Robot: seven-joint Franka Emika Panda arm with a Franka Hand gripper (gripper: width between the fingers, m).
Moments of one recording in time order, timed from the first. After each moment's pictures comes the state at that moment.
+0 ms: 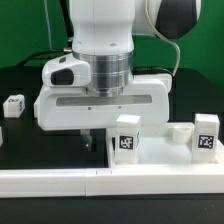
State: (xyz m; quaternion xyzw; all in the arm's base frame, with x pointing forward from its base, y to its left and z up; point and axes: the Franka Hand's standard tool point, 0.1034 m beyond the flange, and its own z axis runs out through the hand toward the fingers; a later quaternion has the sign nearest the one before) arm 0.563 -0.025 0.012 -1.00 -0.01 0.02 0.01
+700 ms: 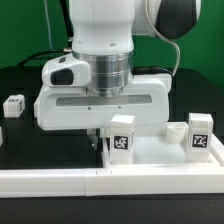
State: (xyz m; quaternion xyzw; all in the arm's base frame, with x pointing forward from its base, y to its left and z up) arm 0.563 -0.025 0.012 -1.00 -0.01 0.02 0.01
